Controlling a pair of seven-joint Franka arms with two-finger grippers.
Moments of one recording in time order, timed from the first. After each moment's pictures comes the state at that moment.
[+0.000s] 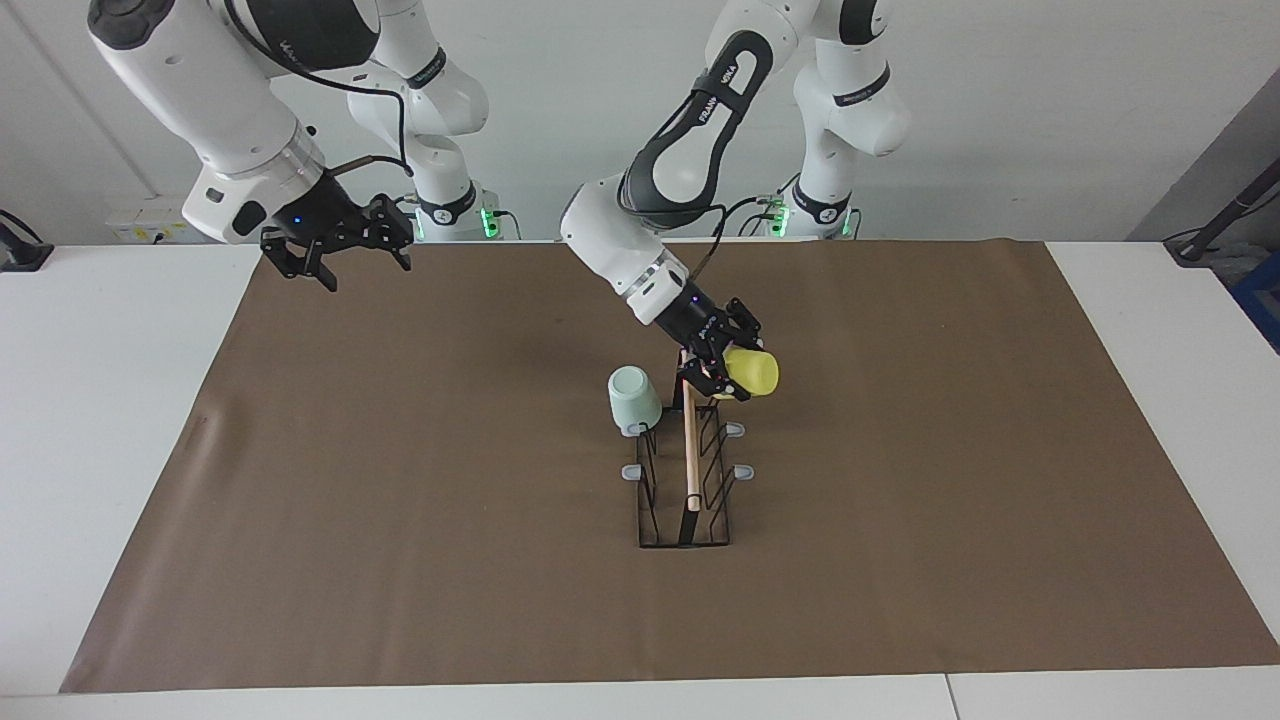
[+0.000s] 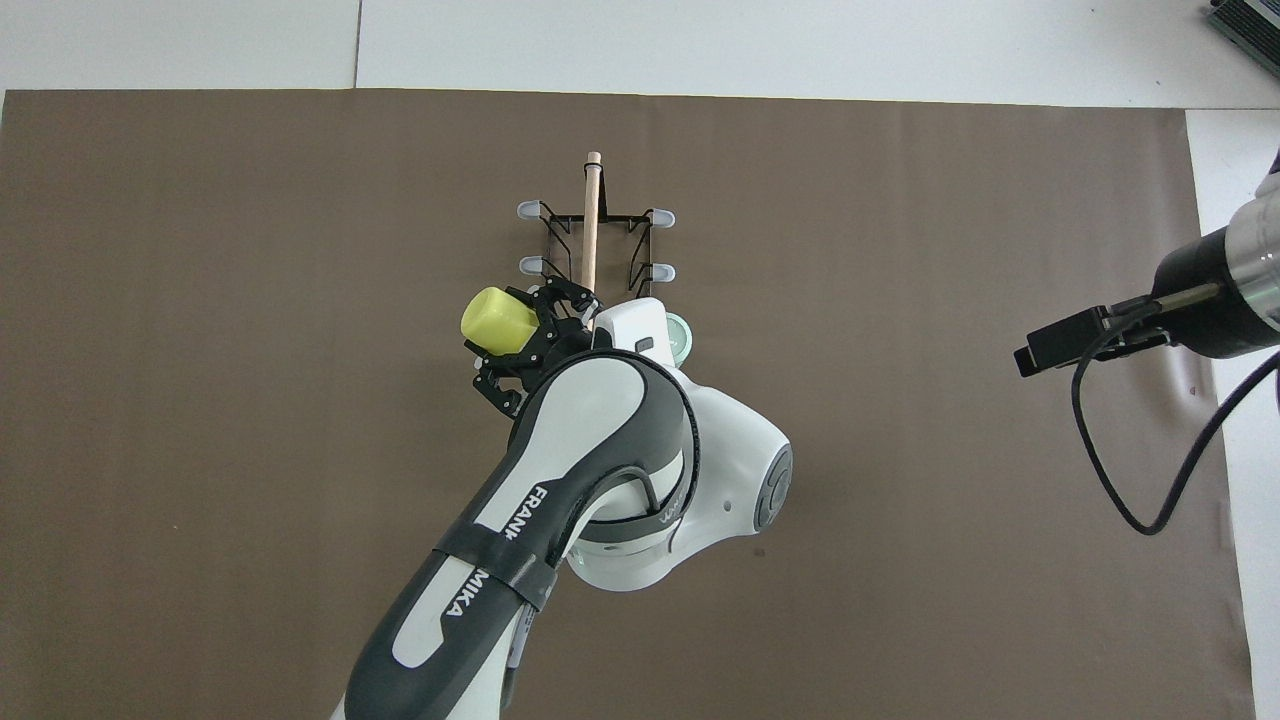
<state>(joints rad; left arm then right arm) -1.07 0.40 0.28 -1.72 0.93 1.77 -2.06 -0.07 0.03 0.10 -1.54 0.15 1.44 -0.13</state>
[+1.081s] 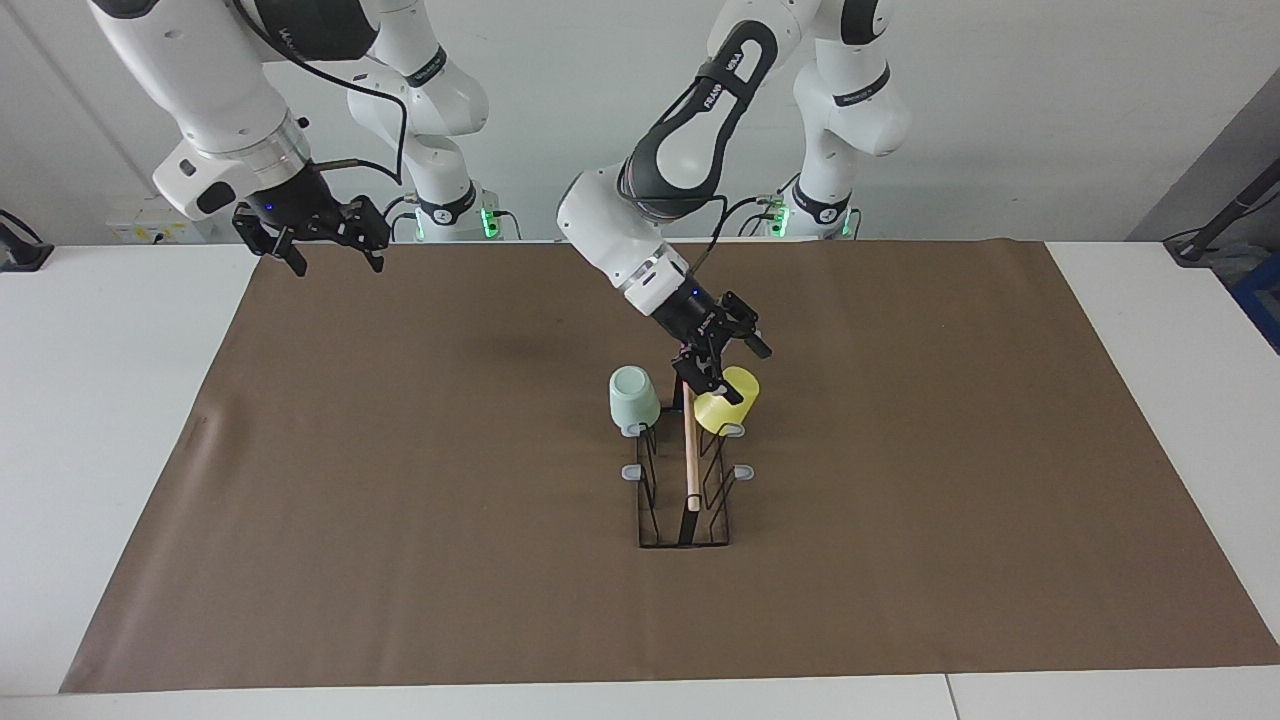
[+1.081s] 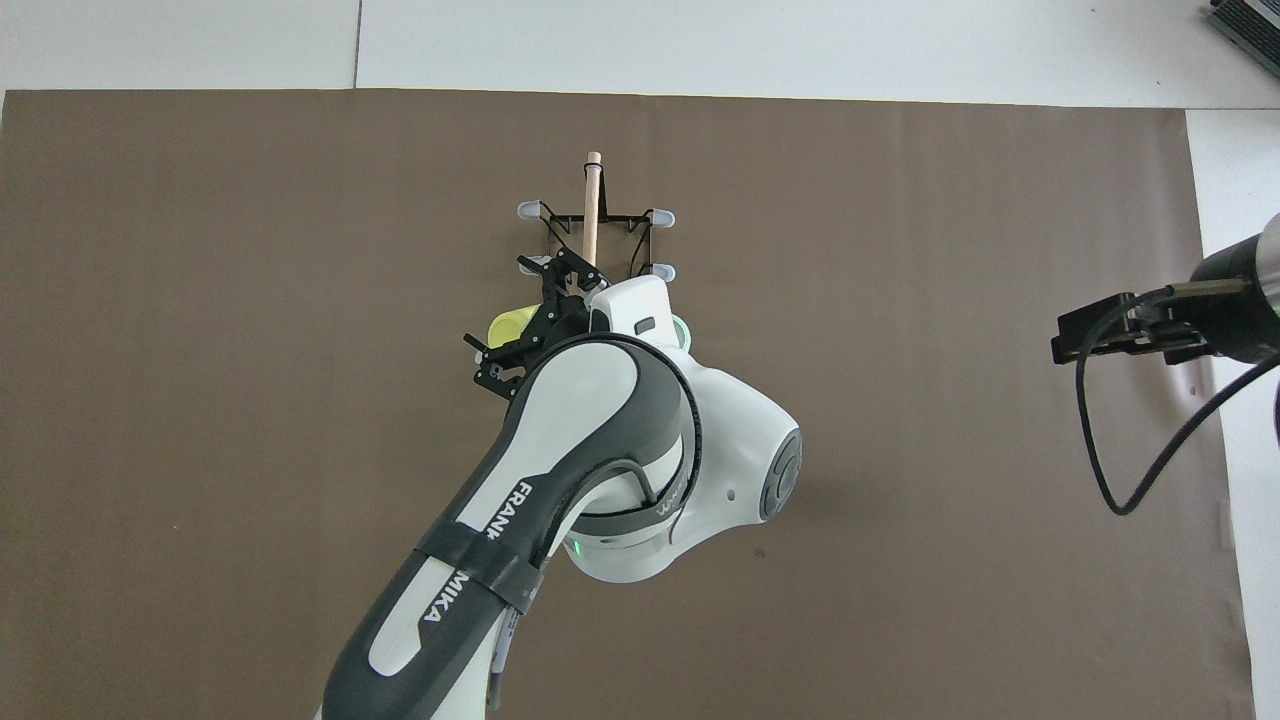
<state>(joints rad) -1.06 0.39 0.30 -1.64 0.92 1.78 -2.06 -0.07 0.01 0.12 -1.56 0.04 1.51 0.09</state>
